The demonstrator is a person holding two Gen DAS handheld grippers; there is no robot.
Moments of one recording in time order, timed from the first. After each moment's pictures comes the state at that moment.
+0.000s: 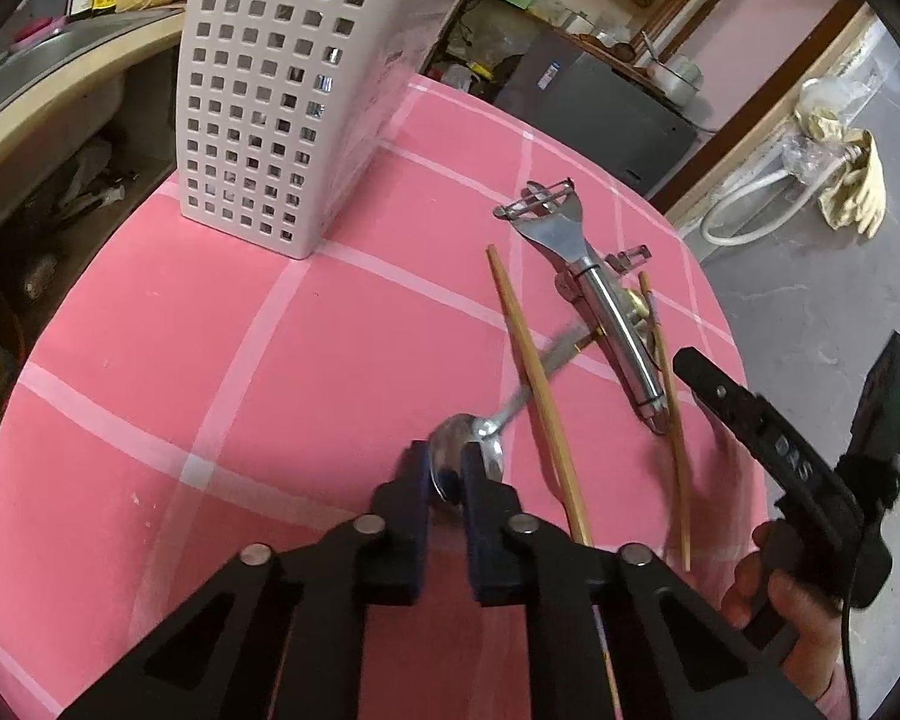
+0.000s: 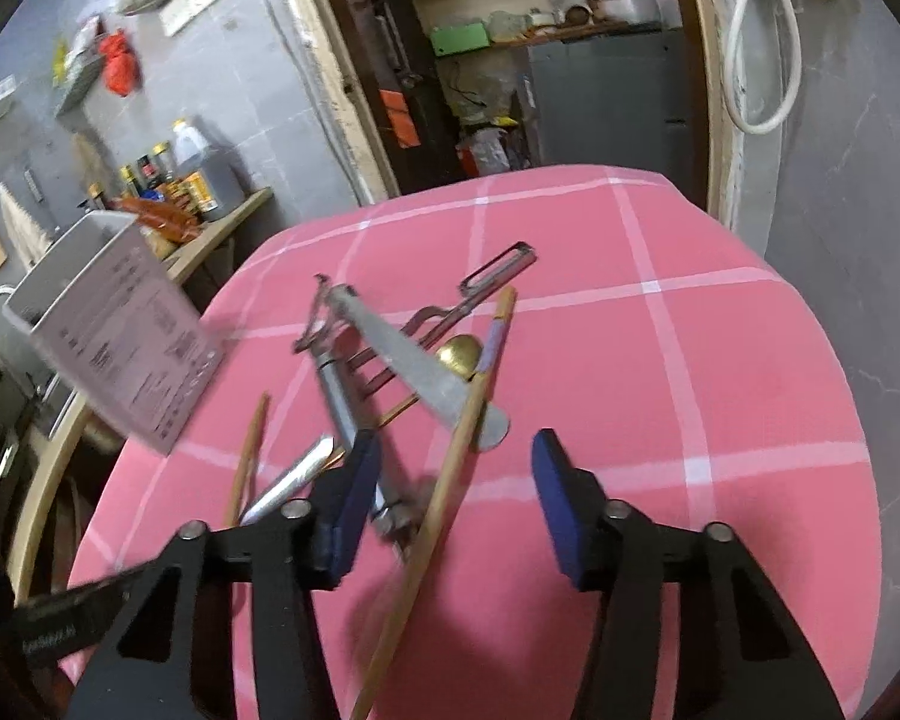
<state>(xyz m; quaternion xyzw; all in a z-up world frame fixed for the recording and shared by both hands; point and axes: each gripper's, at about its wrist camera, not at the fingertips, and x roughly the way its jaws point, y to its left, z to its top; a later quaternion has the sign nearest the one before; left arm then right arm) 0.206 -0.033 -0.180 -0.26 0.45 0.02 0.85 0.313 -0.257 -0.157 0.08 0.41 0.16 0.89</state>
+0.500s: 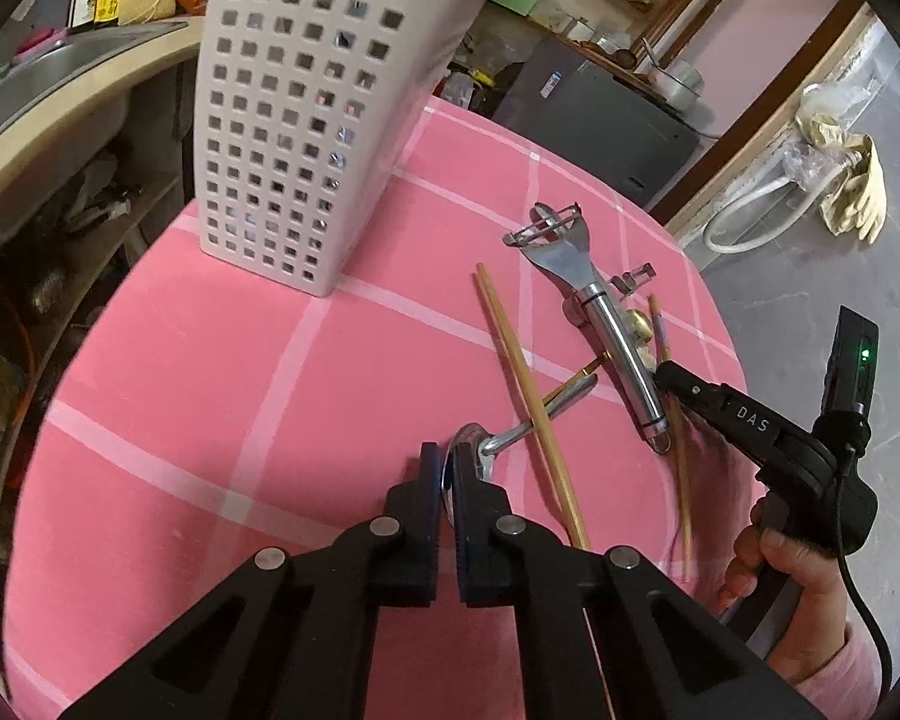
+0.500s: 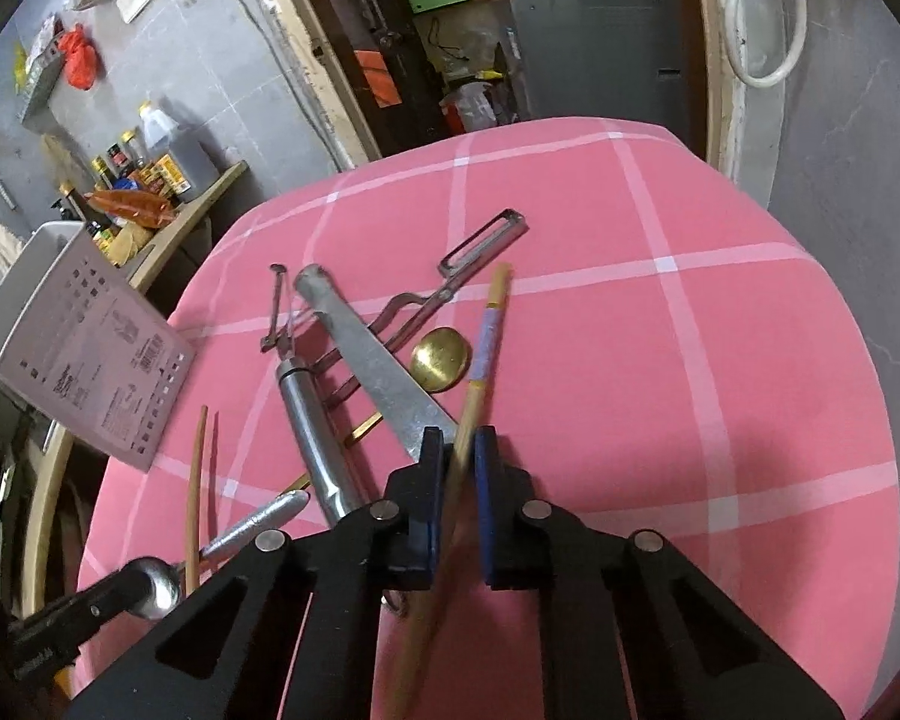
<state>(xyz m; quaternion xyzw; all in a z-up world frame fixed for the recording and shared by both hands) 0.205 -0.016 -0.166 -0.25 0.45 0.02 0.86 0.340 -0.247 -0.168 0.08 0.46 0.15 0.87</state>
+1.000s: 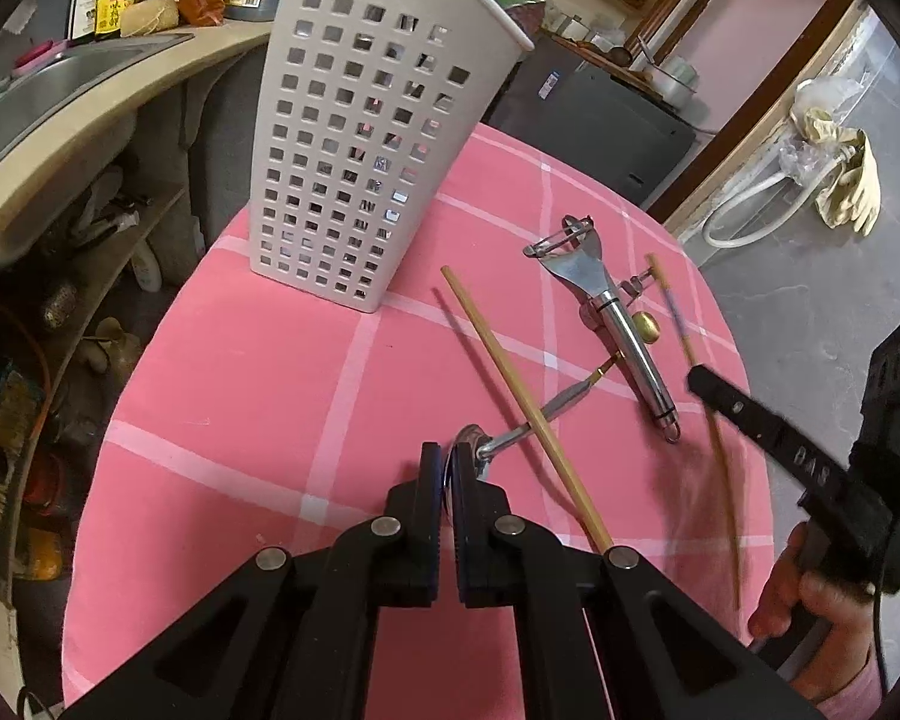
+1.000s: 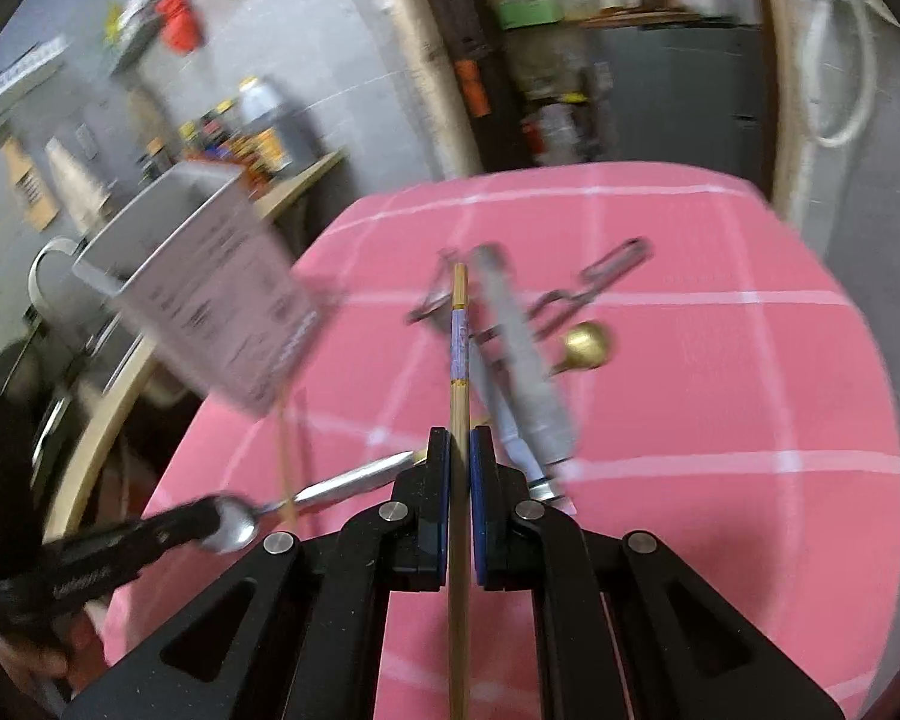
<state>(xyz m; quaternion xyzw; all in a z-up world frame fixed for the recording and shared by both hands) 0.194 0.006 -0.157 -0.24 0.45 0.02 0.86 0.288 -0.208 -0.132 0.03 0.44 0.26 0.86</state>
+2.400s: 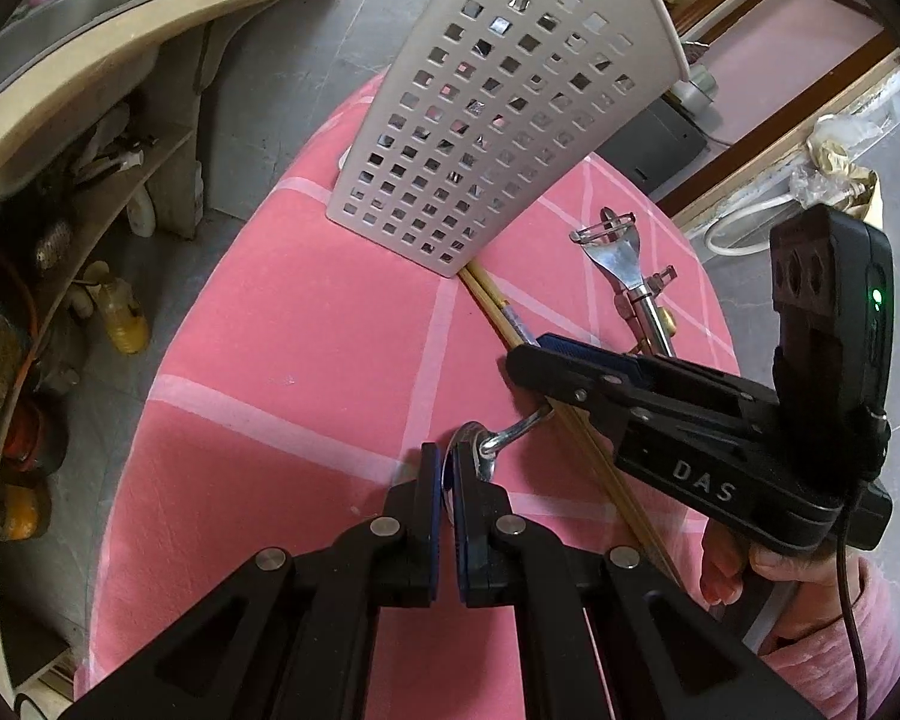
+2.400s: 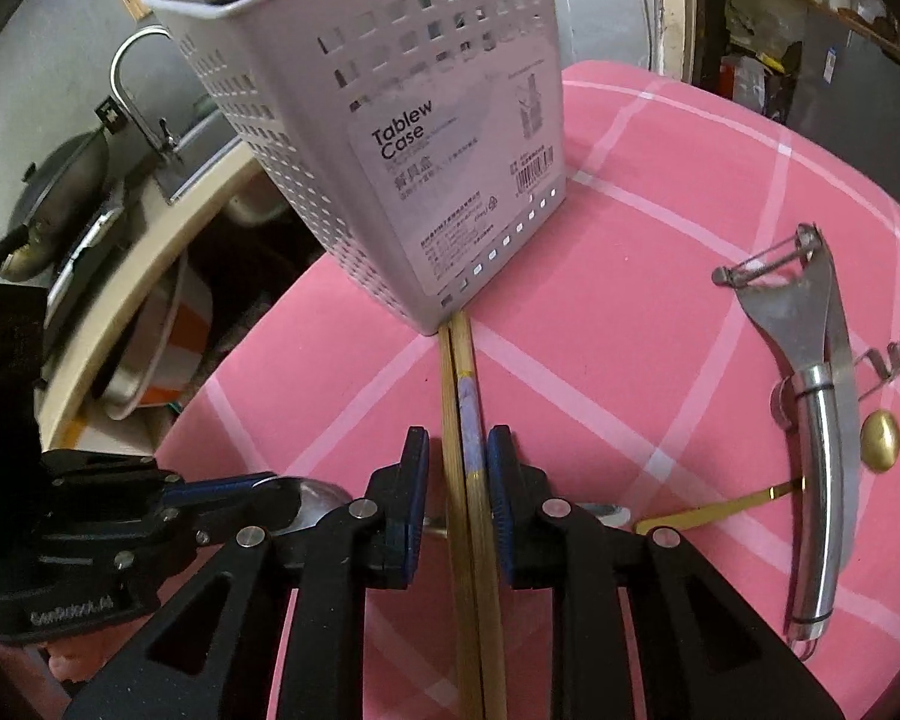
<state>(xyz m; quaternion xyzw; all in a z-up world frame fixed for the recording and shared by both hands) 0.181 0.047 -0.178 -0.29 0.48 0.00 0.83 0.294 -0.076 -0.164 -0.12 0.51 0.39 0.76</state>
